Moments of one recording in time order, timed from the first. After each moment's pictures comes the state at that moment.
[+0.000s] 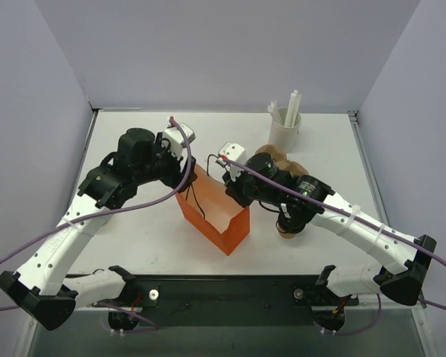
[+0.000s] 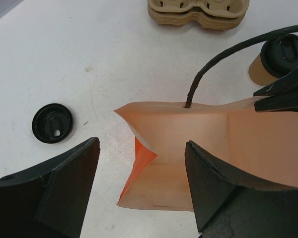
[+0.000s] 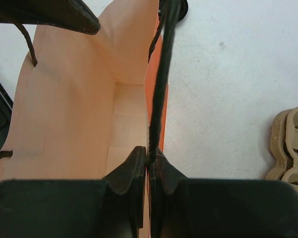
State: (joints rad) left arm -0.57 1.14 1.35 -0.72 0.17 0.07; right arm 0.96 1.26 1.28 -0.60 0.08 -0.03
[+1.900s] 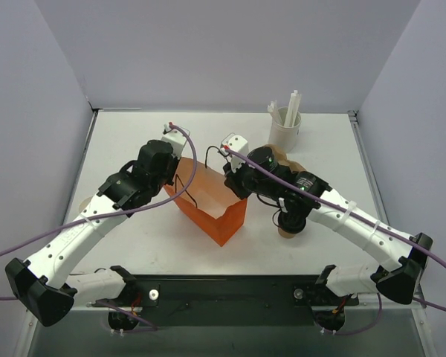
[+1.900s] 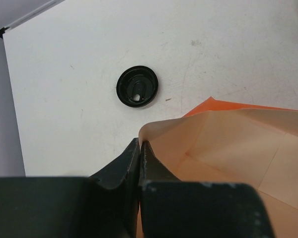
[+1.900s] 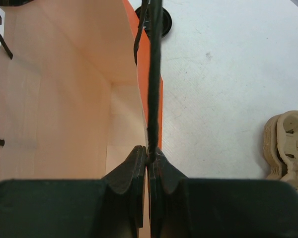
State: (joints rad) left arm -0.66 1.16 1.20 -0.61 -0.45 0.03; right arm 0.91 1.28 1.28 -0.52 0.08 0.00
